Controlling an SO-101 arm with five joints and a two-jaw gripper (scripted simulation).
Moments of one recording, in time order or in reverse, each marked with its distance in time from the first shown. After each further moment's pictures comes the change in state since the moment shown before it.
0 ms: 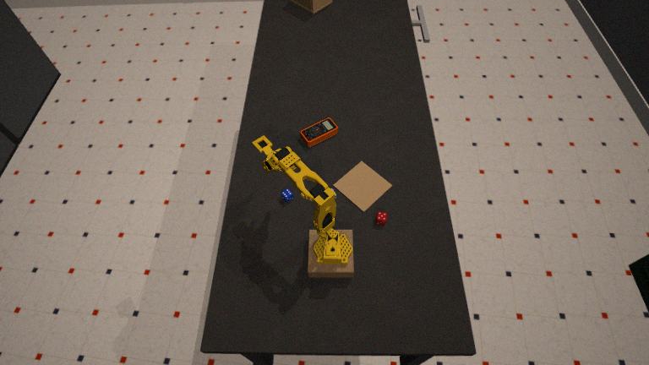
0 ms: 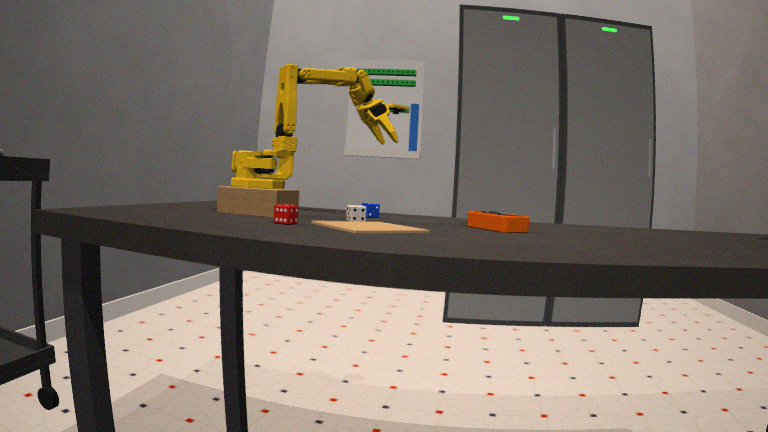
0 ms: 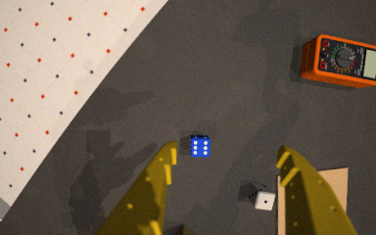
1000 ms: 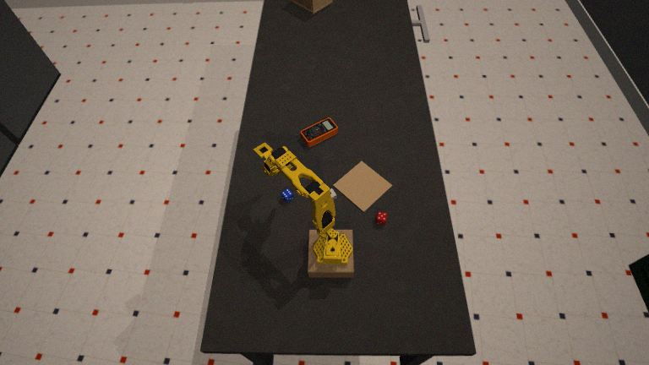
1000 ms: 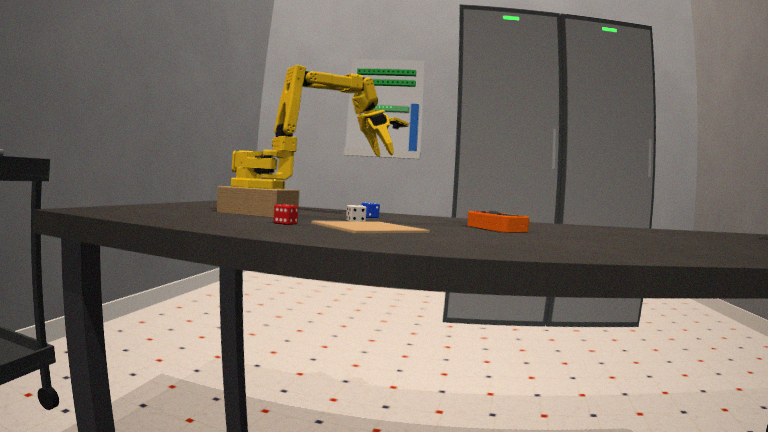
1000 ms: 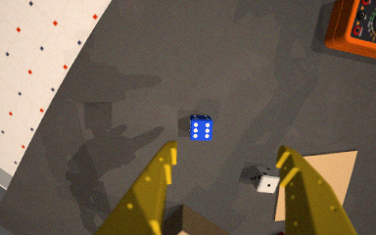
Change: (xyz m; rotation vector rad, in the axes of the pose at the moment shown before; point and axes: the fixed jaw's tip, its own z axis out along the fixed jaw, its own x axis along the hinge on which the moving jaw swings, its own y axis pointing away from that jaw) arm 0.023 -0.001 0.018 0.014 0.186 0.001
